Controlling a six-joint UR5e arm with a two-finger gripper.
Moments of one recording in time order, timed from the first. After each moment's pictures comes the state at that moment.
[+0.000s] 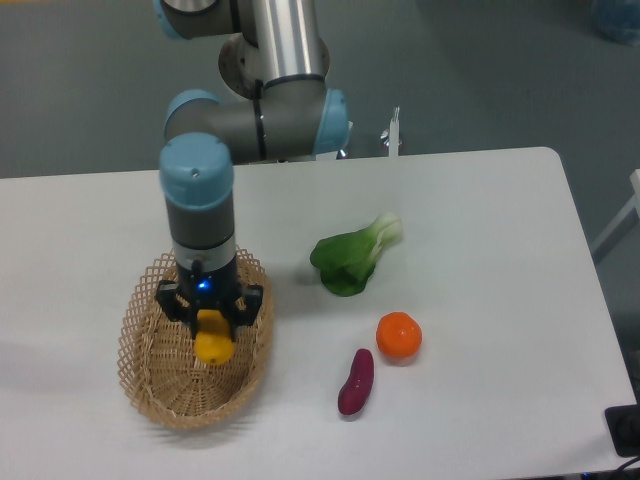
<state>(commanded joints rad) 2.07 -1.94 -1.75 -0.79 1.48 0.18</state>
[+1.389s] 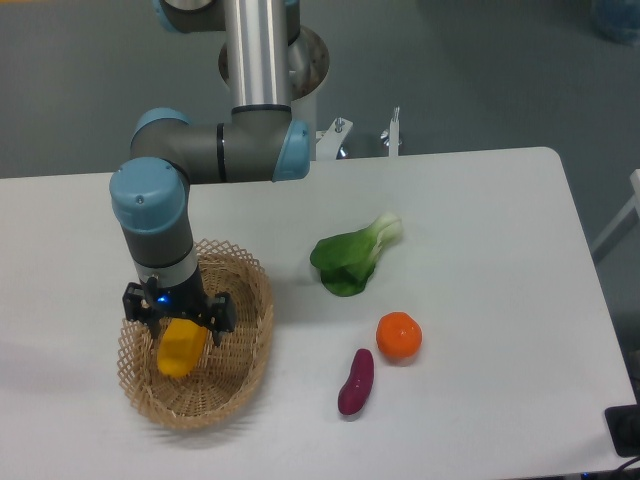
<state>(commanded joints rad) 2.05 -1.95 -1.70 -0.79 1.56 0.20</state>
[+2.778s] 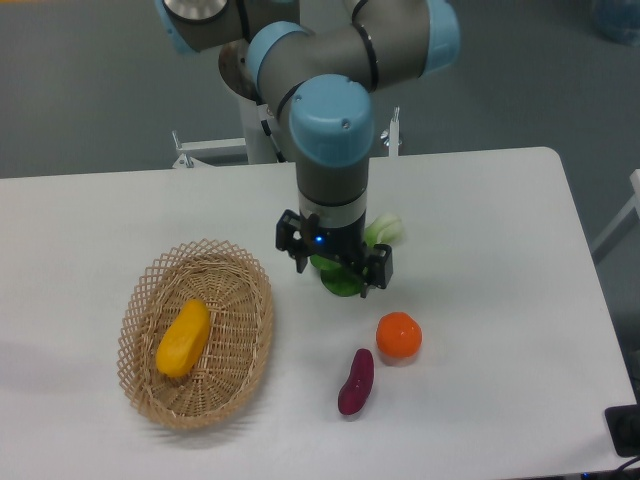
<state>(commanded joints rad) 2.38 -1.82 -1.53 -1.23 1.55 0.87</state>
